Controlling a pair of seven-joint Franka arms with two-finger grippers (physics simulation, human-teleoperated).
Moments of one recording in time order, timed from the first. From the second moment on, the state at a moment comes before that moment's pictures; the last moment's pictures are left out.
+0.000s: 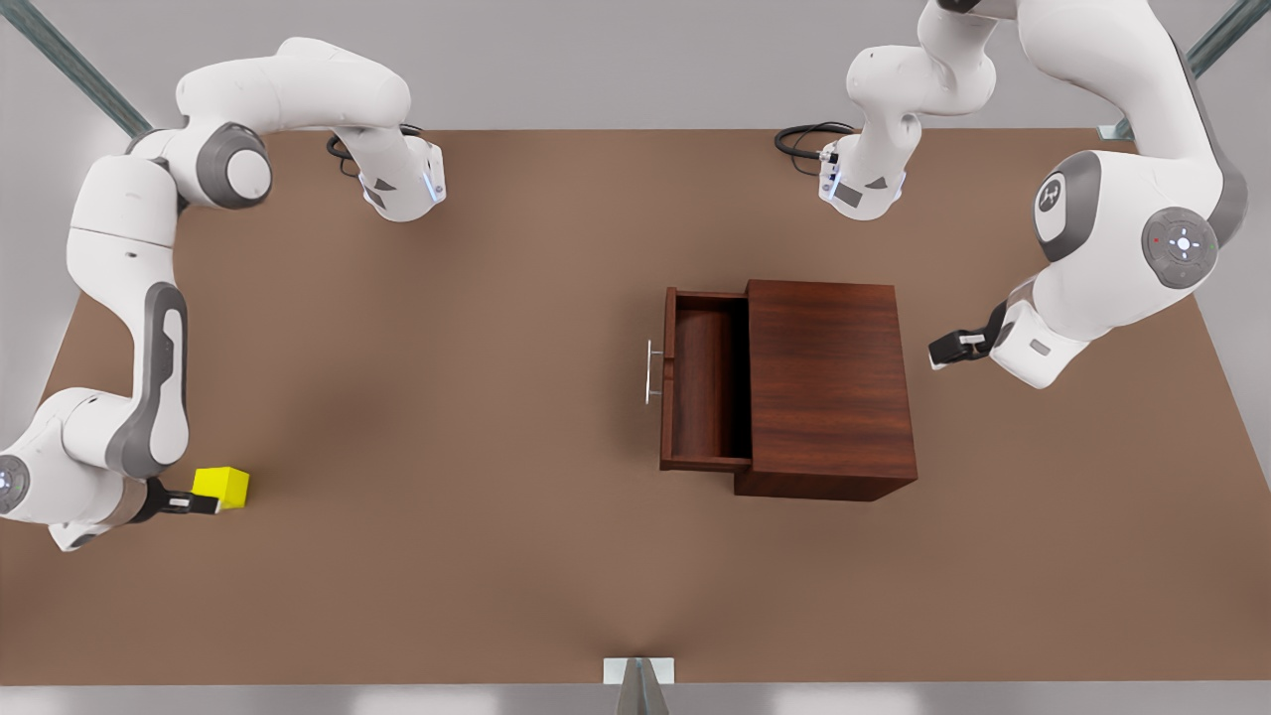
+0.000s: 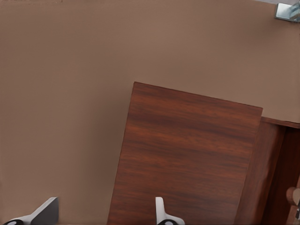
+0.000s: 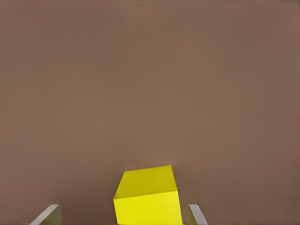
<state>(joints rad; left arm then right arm) -0.11 0.14 0.02 -1.54 -0.08 1.60 -0.22 -0.47 0.98 0.29 -1.01 -0.27 1.87 -0.13</state>
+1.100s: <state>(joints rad) -0.11 0.14 0.02 -1.55 -0.08 1.60 -0.08 -0.53 1.02 0.33 -1.16 -0.38 2.05 -0.21</state>
